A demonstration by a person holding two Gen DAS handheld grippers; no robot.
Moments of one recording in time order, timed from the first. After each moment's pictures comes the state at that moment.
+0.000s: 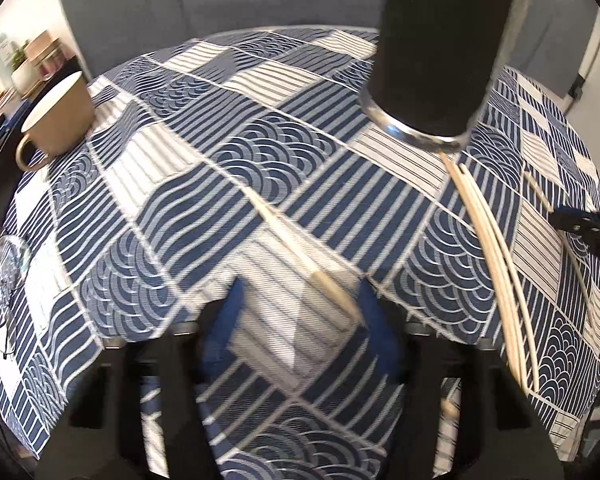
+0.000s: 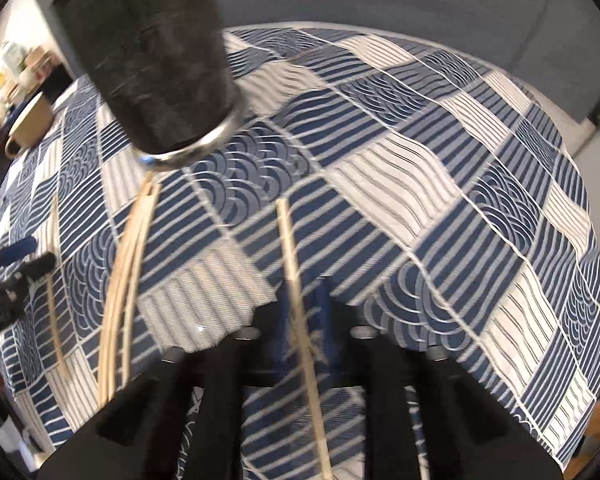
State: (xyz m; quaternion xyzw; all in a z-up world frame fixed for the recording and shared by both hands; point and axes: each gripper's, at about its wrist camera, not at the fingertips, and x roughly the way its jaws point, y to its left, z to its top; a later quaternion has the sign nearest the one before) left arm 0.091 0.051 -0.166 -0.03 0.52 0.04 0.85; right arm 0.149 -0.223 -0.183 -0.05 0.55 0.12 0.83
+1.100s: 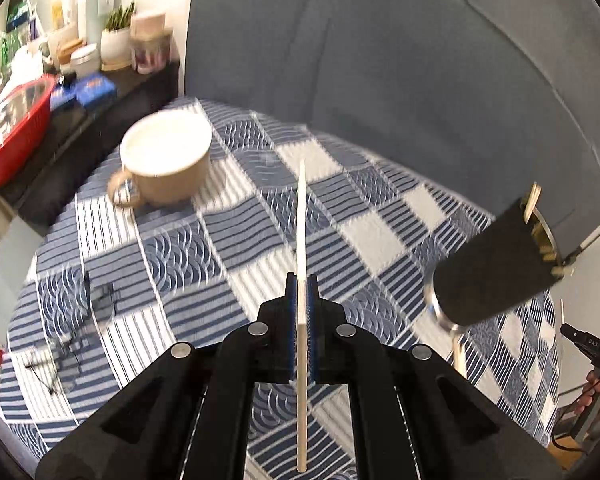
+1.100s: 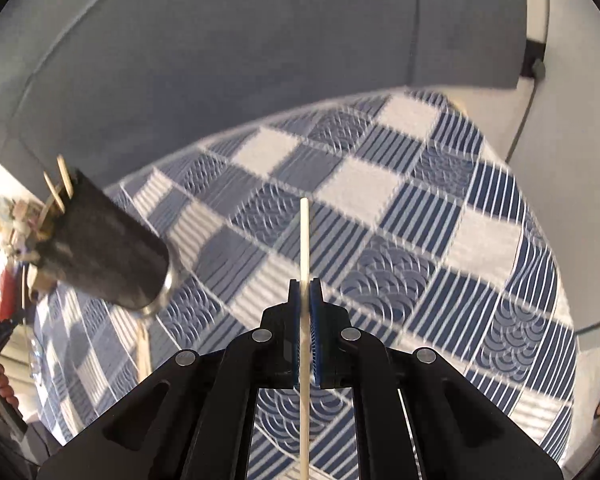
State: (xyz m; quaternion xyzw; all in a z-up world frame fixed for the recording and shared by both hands) left arm 0.121 0.189 -0.065 -0.20 0.42 0.09 0.88; right arm 0.211 -0.330 -0.091 0.11 0.50 0.07 0.86
